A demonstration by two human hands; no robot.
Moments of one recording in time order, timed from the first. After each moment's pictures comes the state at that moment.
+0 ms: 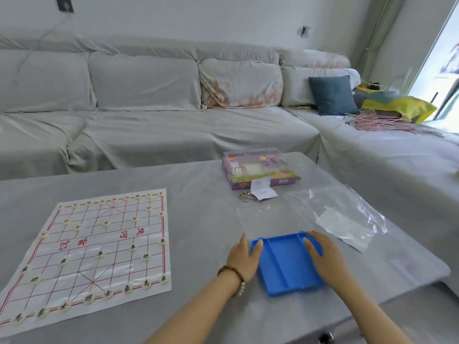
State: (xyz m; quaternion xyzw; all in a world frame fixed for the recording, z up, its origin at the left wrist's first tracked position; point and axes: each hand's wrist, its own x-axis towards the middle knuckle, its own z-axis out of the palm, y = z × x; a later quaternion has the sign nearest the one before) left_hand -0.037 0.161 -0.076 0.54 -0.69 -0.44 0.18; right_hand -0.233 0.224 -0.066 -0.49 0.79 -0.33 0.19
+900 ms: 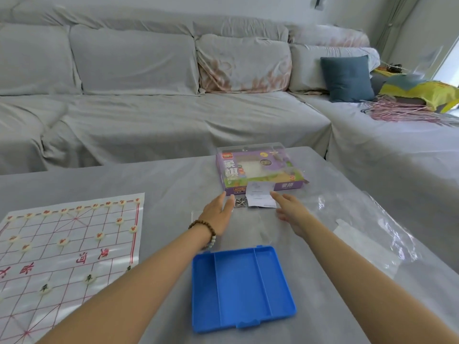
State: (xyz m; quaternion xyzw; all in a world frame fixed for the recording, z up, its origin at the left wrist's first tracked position) left_hand -0.050 0.004 -0.054 0.54 -0.72 -0.38 0.21; right_hand -0.252 0.021 -0.054 -0.31 0.72 -0.43 0.45
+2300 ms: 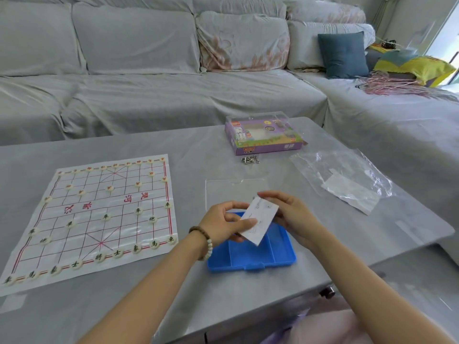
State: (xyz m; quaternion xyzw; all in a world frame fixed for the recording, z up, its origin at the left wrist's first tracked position) left_hand 0.034 0.176 -0.036 0.42 -0.60 -0.63 0.25; right_hand -0.141 0.206 -0.030 -0.40 0.56 -0.49 0.54
